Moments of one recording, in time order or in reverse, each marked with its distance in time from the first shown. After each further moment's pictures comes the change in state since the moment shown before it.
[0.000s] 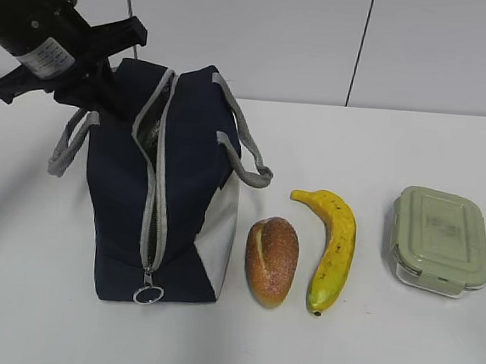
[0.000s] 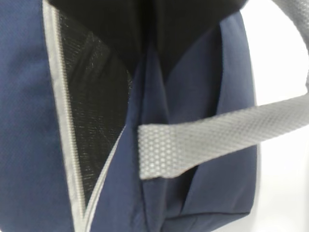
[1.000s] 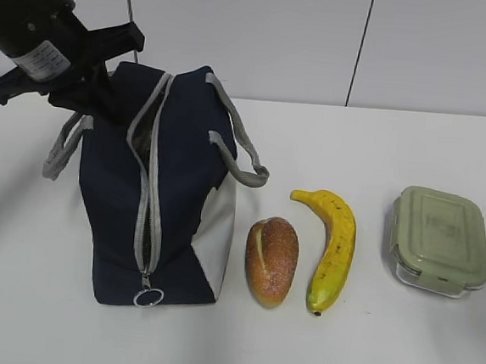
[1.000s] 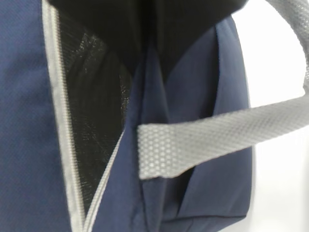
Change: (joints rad) left arm 0.000 0.000 -0.001 0.026 0.027 0.000; right arm 0.000 0.800 -0.022 0.222 -0.416 -0.102
